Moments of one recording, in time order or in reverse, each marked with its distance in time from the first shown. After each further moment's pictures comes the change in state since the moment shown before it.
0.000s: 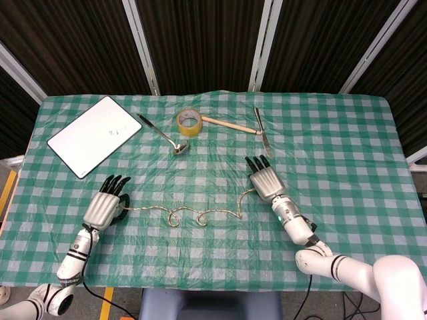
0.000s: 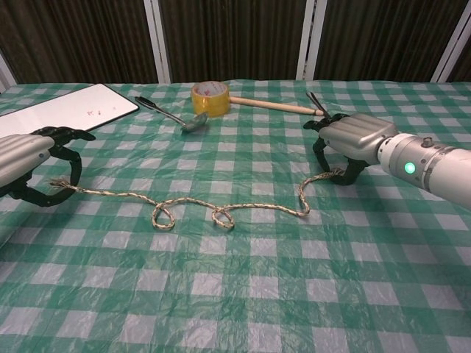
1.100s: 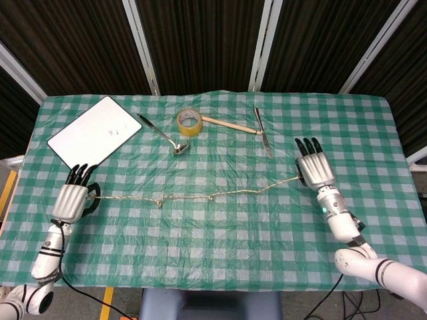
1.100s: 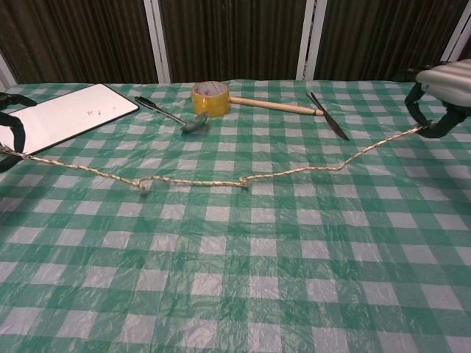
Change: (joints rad) left arm 0.049 0.103 -0.044 0.026 -0.046 0.073 -0.058; right arm -0.128 0.302 -0.017 -0.177 0.047 0.158 0.130
